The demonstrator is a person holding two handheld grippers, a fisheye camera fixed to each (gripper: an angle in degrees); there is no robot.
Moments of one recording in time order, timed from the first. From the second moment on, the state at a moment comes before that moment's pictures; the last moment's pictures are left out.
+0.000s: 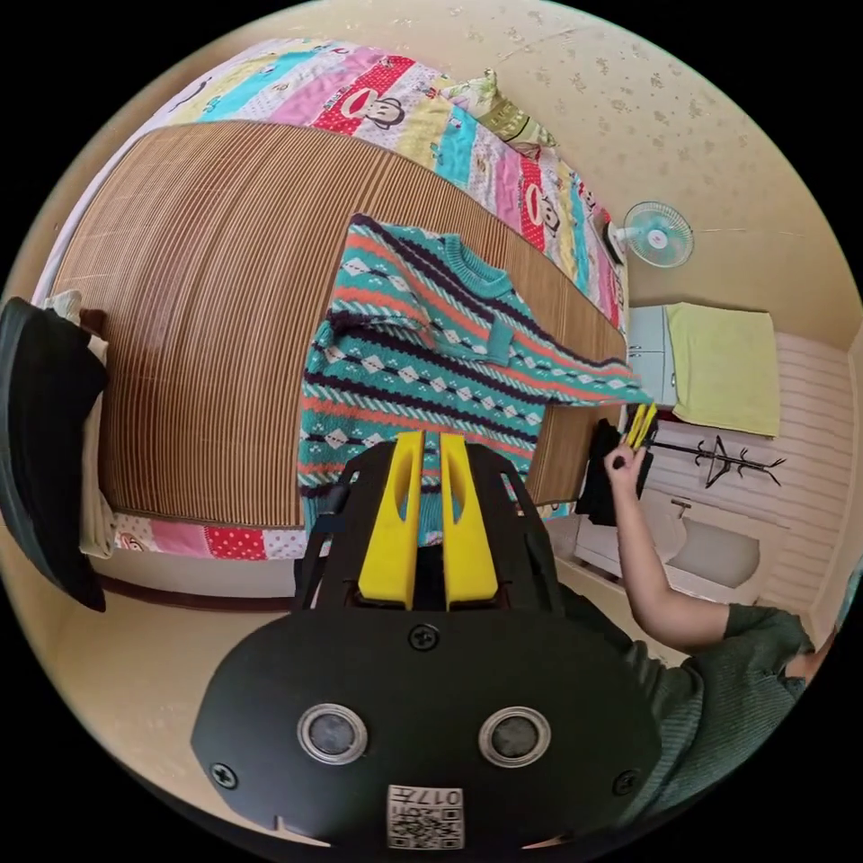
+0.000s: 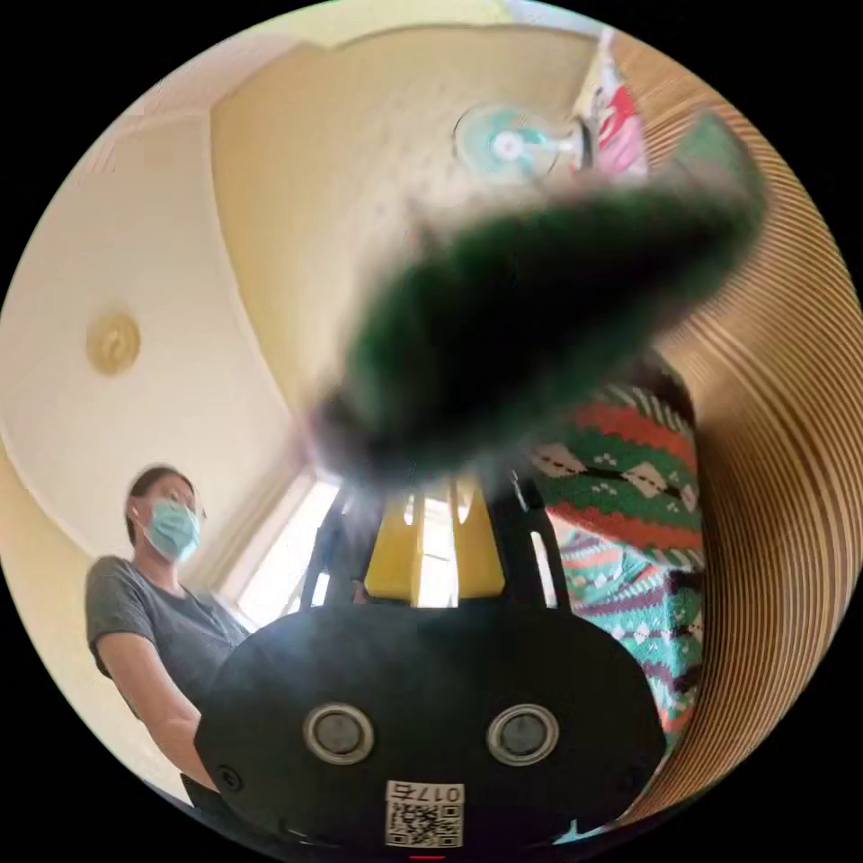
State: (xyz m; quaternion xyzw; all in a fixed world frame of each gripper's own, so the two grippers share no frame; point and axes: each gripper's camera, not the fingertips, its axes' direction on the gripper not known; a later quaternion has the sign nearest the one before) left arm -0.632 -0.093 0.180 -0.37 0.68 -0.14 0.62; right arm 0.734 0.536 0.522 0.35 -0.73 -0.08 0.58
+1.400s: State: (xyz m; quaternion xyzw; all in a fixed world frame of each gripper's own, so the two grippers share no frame) left arm -0.689 -0.040 0.477 -0.16 0.98 -0.11 -0.09; right arm 0.674 0.639 0.617 0.09 -0.83 -0.23 0.50
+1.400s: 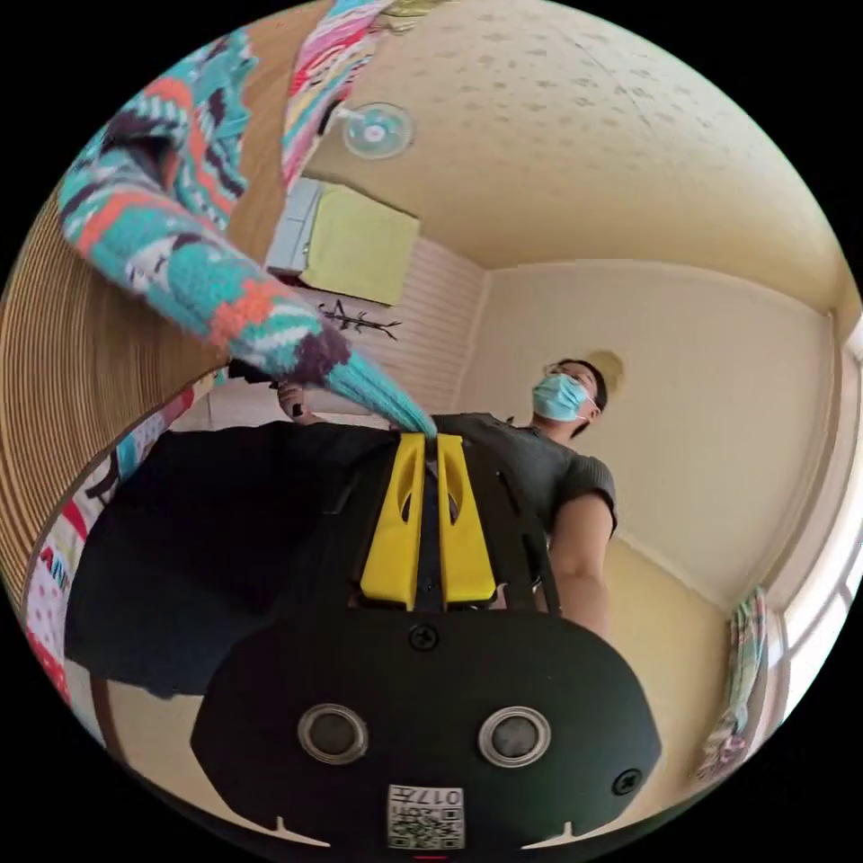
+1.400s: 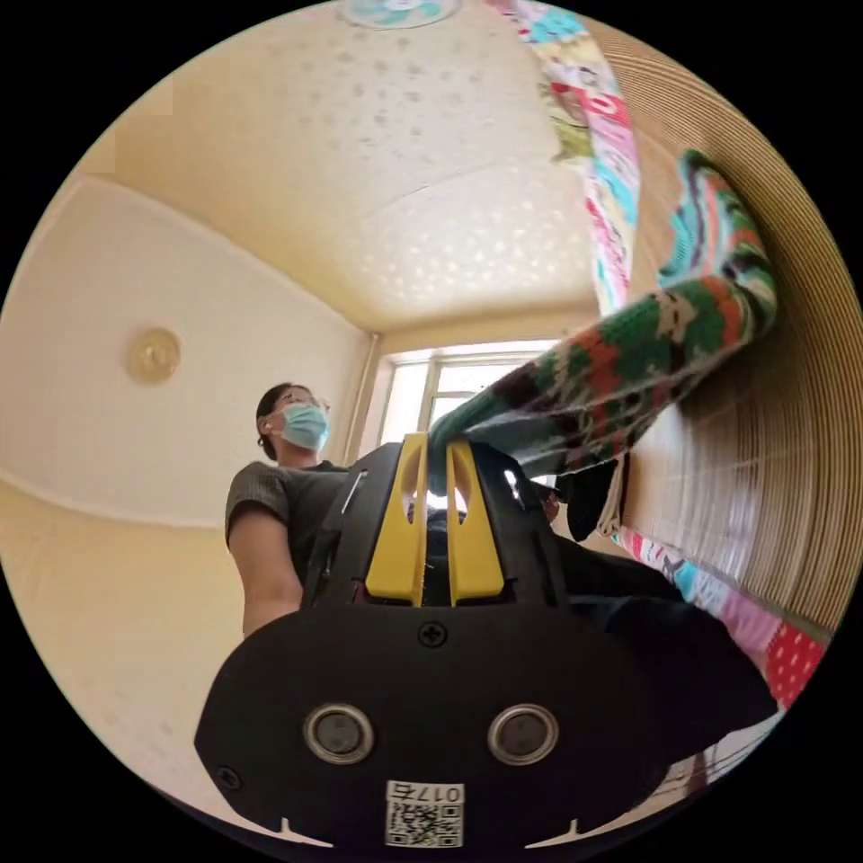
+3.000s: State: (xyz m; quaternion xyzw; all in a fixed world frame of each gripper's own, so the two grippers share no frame) left arm -0.644 -0.135 0.558 -0.37 0.66 -0.39 0.52; right arm 0.634 0.369 0.576 0.16 -0.75 0.10 0.63
